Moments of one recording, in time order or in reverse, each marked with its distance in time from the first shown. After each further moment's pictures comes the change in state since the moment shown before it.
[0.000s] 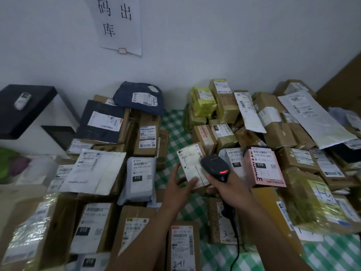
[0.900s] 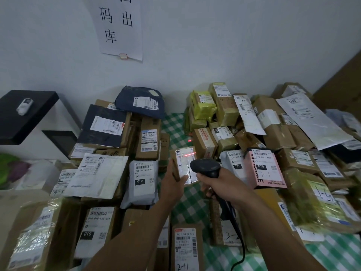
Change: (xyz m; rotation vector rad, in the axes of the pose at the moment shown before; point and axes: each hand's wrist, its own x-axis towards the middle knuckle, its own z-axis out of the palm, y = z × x) left_hand 0.038 0.000 -0.019 0.419 0.132 0.122; right_hand -0.005 -0.042 0.013 -0.056 -0.169 0.084
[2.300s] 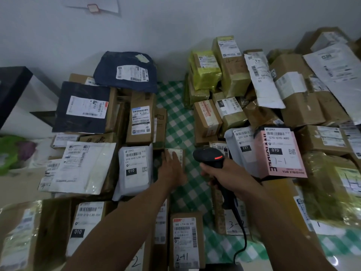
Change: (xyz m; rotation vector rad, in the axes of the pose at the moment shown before) left_hand 0.066 -0.044 0.029 1.006 -0.406 -0.151; right_hand 0.071 0.053 -0.023 0.124 -0.050 0.169
